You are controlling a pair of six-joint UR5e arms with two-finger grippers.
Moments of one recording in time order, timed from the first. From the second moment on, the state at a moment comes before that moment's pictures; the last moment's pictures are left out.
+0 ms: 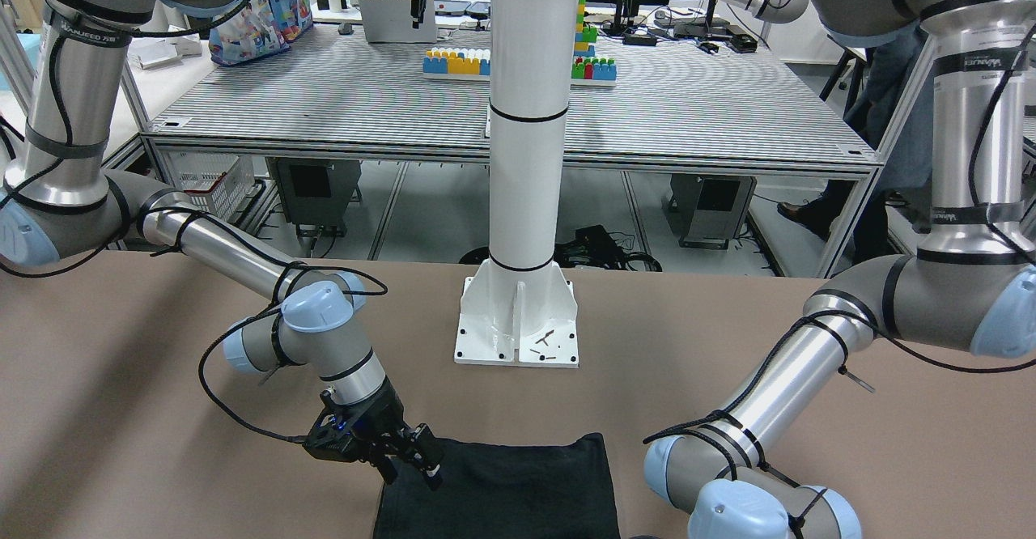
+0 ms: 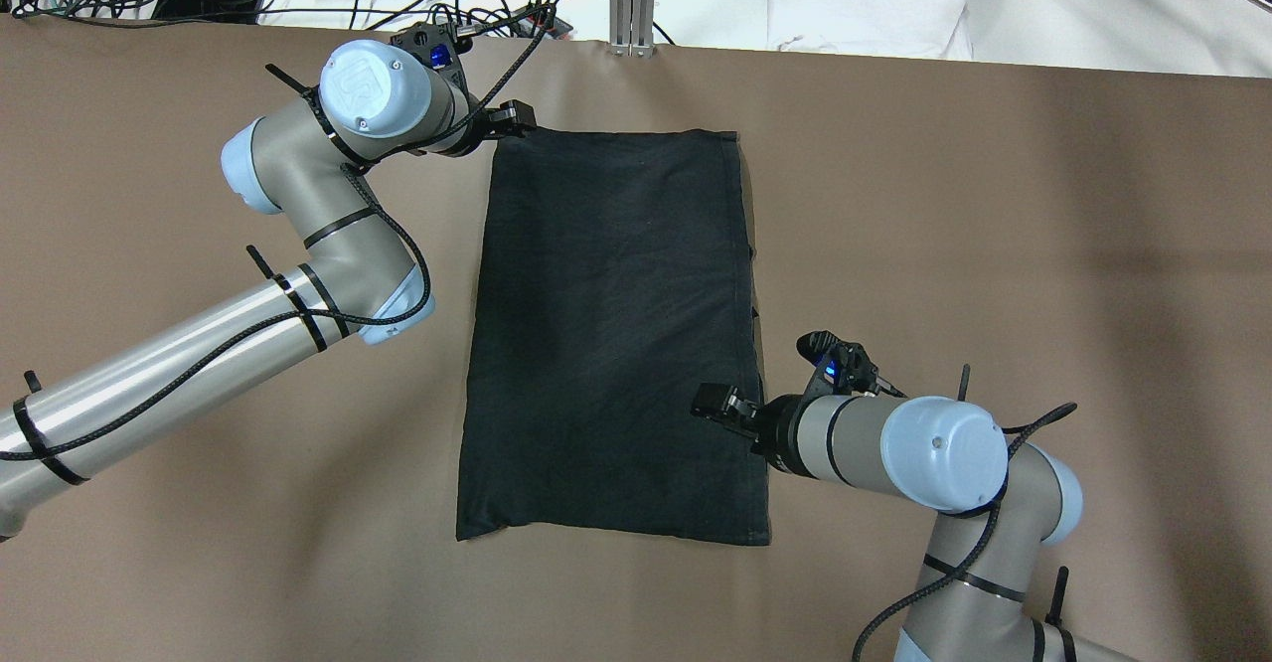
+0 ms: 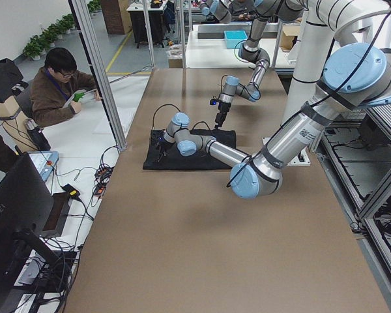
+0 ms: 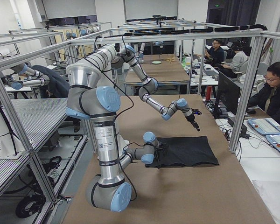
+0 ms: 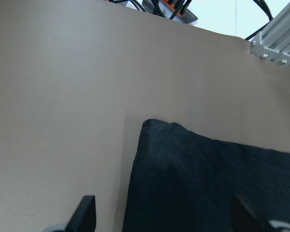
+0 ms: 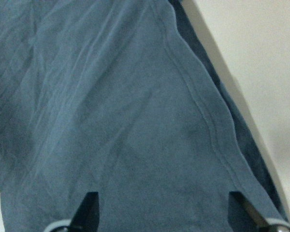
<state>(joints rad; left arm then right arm) -0.83 -2.42 -1.13 -2.19 -1.69 -1.29 0.47 -1.26 1.78 -0.87 1.69 1.77</state>
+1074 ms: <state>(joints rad) -0.83 -2.41 -1.13 -2.19 -1.69 -1.28 0.34 -1.27 1.76 -0.87 1.58 1.78</state>
